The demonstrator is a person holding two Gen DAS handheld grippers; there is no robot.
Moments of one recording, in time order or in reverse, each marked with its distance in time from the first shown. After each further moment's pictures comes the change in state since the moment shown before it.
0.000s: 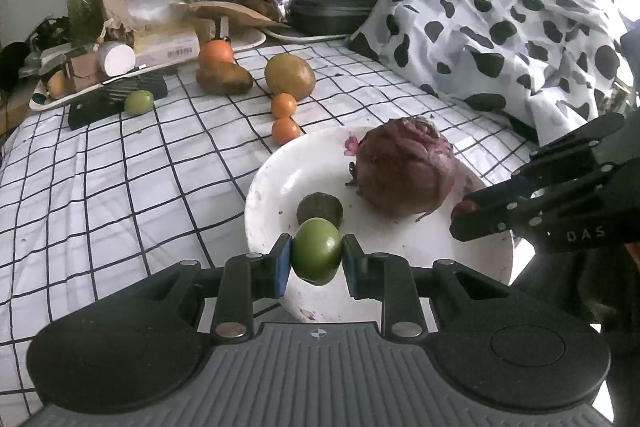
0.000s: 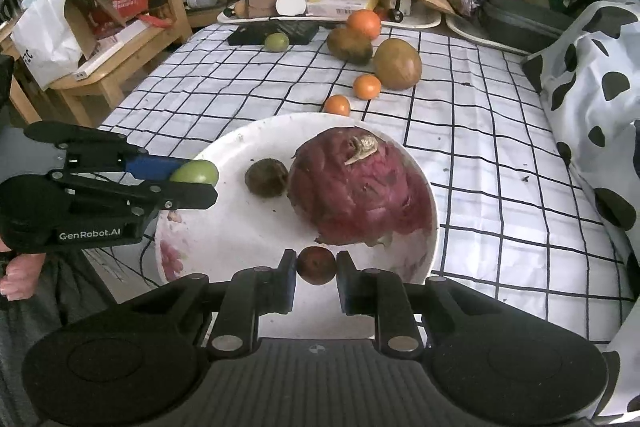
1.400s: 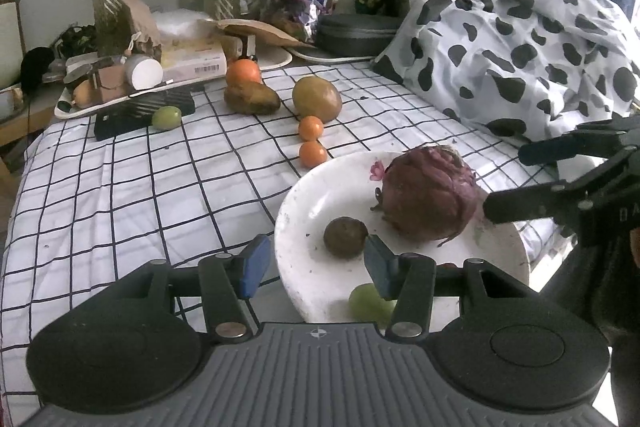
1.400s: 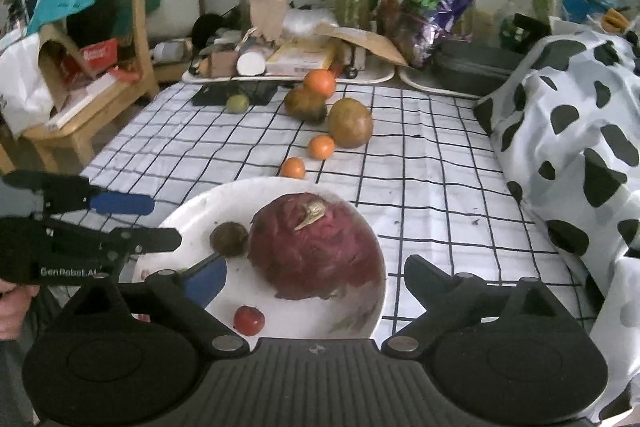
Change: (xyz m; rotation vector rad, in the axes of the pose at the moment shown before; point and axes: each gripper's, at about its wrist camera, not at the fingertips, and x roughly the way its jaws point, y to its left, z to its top) left arm -0.008 0.005 0.005 -0.037 -0.058 0.065; right arm -0.022 -0.012 0.008 0.056 -0.172 -0.104
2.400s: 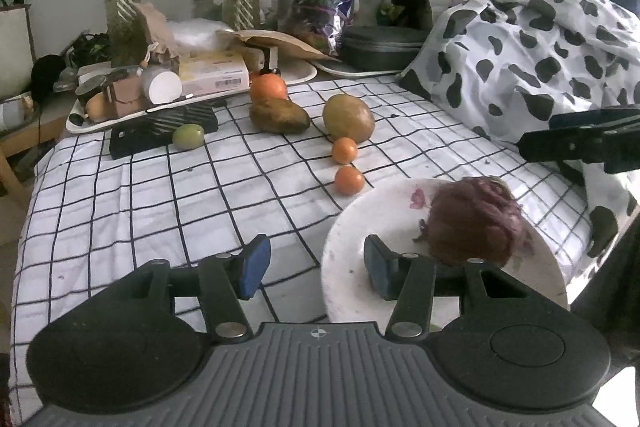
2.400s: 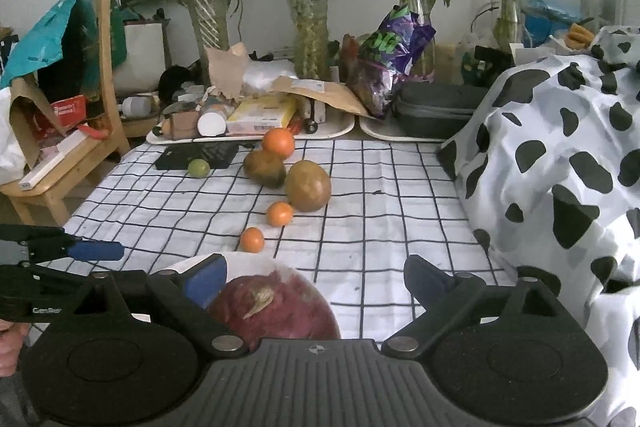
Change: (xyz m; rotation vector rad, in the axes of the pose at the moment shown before) left arm 0.018 0.028 0.018 0.002 -0.024 0.036; right arm 0.003 -0.023 0.030 0.062 -0.132 -0.074
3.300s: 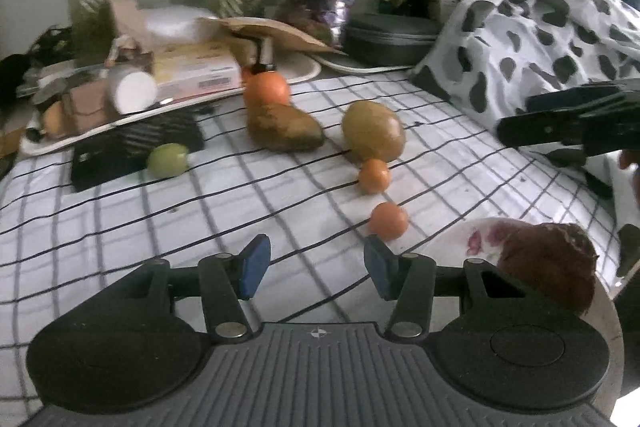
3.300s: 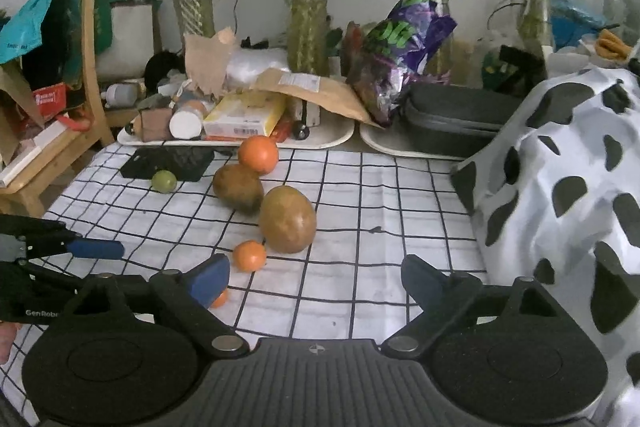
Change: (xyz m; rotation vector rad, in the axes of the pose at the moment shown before) left arm 0.072 0.033 0.036 0.026 0.039 -0.094; right arm 0.086 -0.014 0.047 -0.046 0.051 0.006
